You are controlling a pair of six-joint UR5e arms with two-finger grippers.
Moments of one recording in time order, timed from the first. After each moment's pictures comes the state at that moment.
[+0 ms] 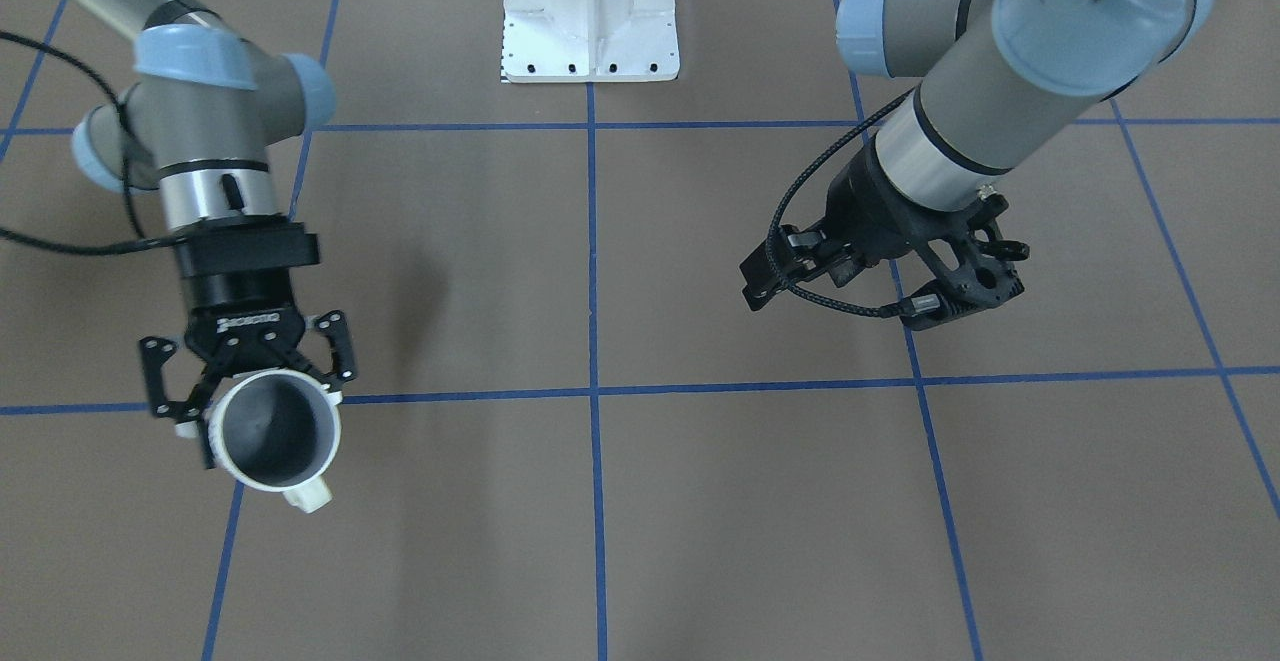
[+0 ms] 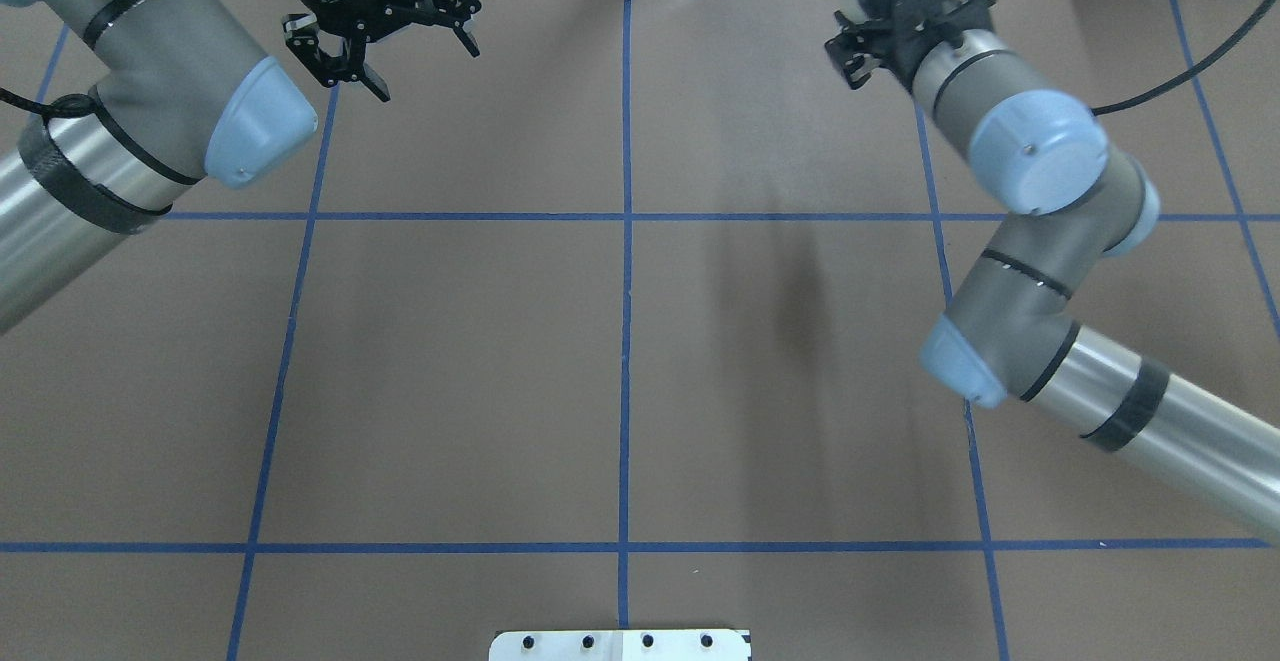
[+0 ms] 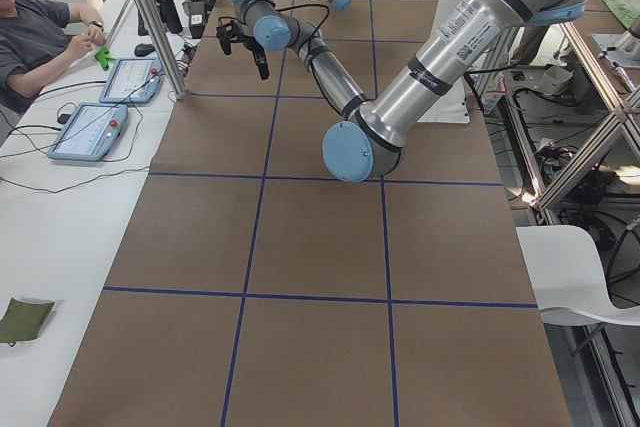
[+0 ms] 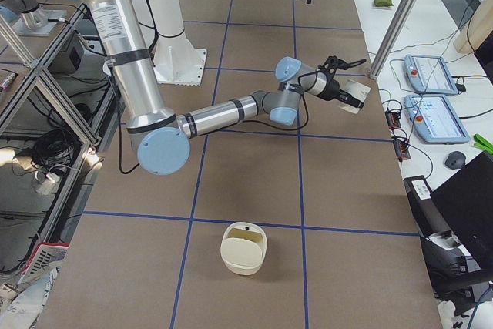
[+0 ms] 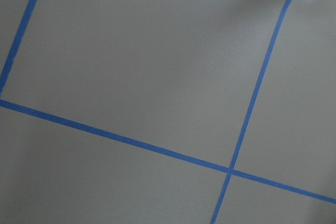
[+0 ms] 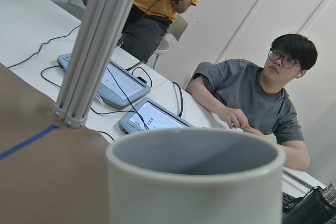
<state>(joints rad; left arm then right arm) -0.98 -2.35 -1.62 -1.59 -2.34 -1.32 0.69 -1.10 1.60 -0.75 1.08 0.37</state>
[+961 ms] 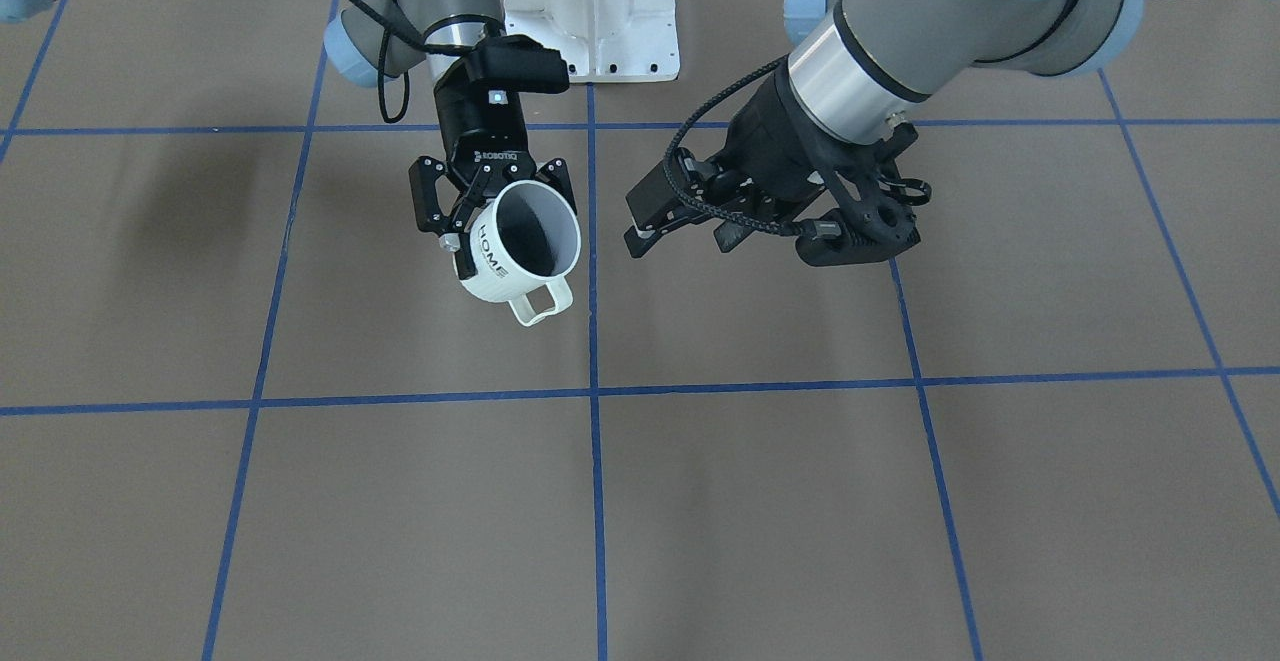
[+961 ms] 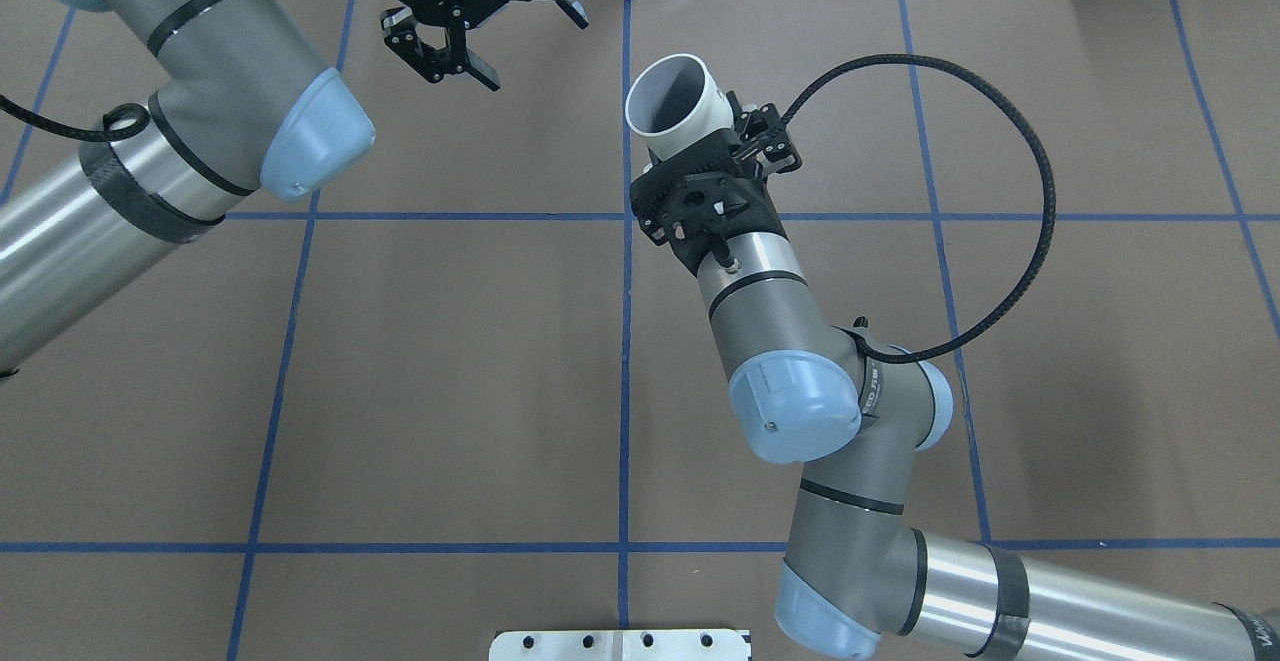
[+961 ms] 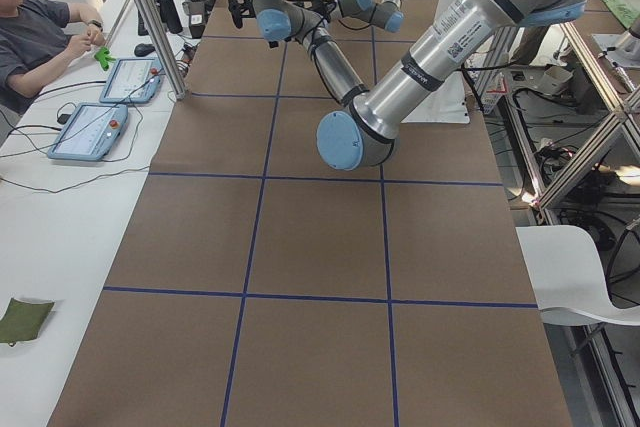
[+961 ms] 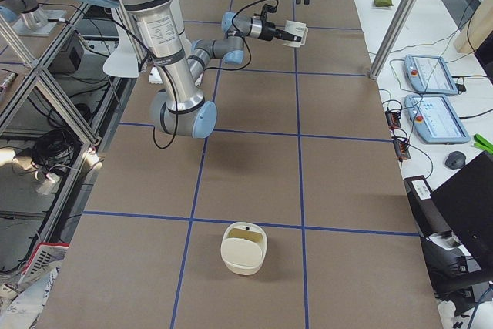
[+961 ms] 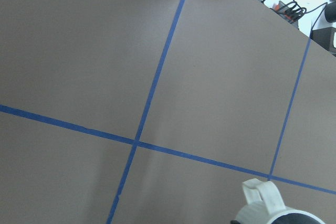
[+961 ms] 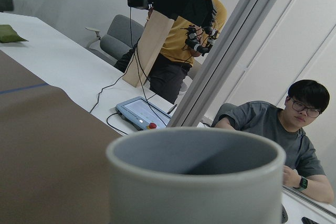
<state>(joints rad) -0.93 -2.41 -1.60 -1.90 -2.37 -1.54 0.35 -1.00 1.69 -0.87 0.69 0.39</state>
